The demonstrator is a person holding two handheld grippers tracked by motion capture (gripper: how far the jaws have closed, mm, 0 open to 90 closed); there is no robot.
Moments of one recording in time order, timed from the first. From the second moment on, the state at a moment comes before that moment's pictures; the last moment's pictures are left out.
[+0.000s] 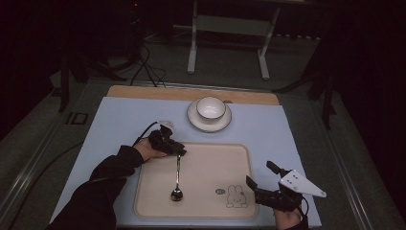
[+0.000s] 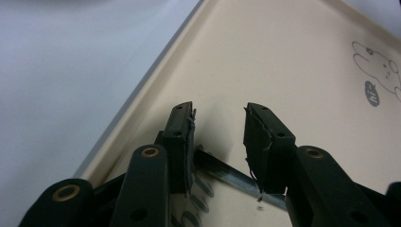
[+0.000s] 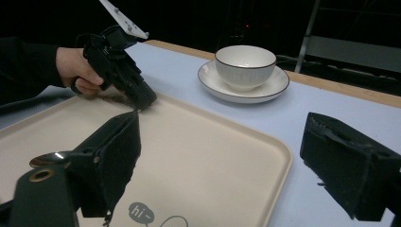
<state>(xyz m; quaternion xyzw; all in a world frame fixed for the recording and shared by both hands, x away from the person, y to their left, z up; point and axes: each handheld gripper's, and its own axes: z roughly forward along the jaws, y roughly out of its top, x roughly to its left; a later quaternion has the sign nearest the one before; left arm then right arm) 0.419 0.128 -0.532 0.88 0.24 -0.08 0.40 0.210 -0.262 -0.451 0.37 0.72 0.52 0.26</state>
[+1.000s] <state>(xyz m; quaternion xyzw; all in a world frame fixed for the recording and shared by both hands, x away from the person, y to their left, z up) 0.380 0.142 -0.483 0.86 0.22 -0.06 0.45 0.211 -0.260 -0.451 0.37 0.72 0.52 0.27</state>
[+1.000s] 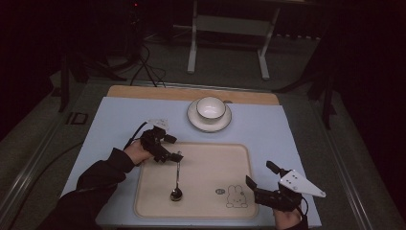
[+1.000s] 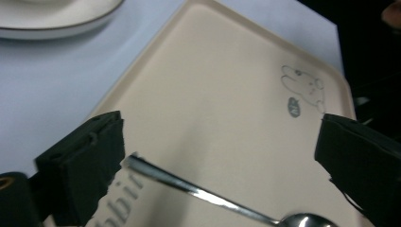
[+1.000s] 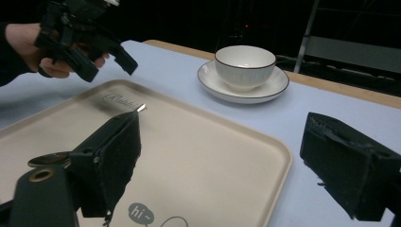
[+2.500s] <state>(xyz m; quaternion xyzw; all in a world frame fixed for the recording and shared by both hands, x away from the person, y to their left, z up) 0.287 0.192 -0.470 0.82 0.24 0.00 0.51 0.210 -0.259 -0.451 0.36 0.72 0.52 0.27</state>
